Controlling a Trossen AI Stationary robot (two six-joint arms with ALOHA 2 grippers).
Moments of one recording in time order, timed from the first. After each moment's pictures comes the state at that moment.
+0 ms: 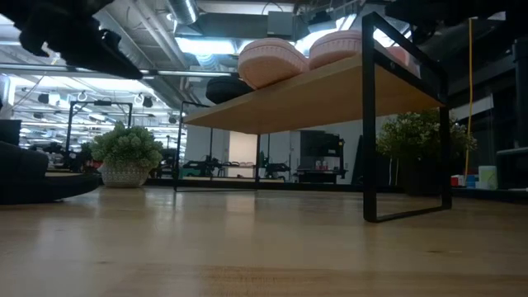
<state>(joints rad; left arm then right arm) -0.36 0.63 0.47 -0.43 -0.65 -0.02 0.24 0.67 0.51 0.02 0.28 -0.04</state>
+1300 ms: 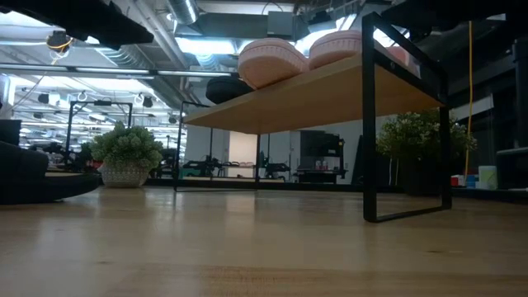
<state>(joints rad) -0.41 0.60 0.40 -0.08 -0.56 0.06 0.20 0.67 0.51 0.01 0.30 -0.16</state>
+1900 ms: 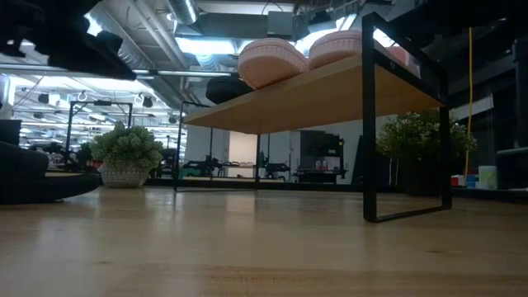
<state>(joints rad) -0.41 0.60 0.40 -0.33 -0.54 0.05 0.20 0.67 0.51 -0.06 0.29 -0.11</state>
